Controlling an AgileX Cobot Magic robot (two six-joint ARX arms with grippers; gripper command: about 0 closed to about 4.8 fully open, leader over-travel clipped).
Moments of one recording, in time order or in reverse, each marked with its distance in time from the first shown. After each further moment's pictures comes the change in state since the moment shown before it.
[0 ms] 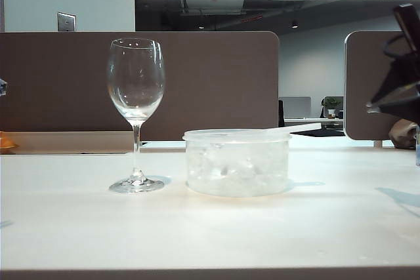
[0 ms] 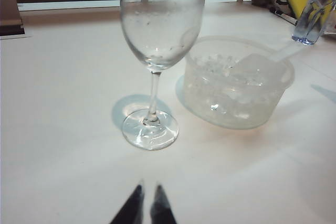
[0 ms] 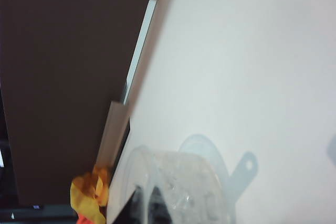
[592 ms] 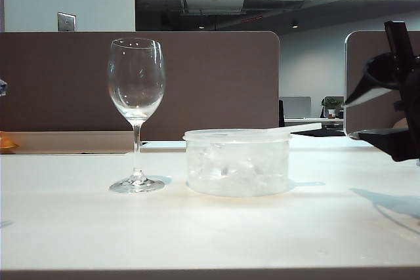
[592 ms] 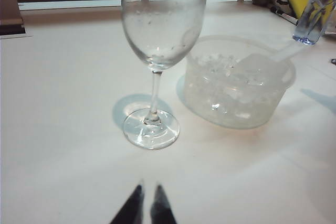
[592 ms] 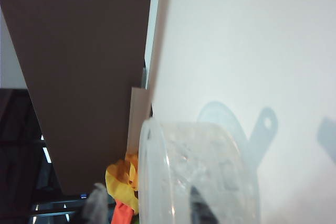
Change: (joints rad) left arm 0.000 0.000 0.000 -0.002 0.000 0.000; right arm 0.104 0.225 -0.053 0.336 0.044 0.168
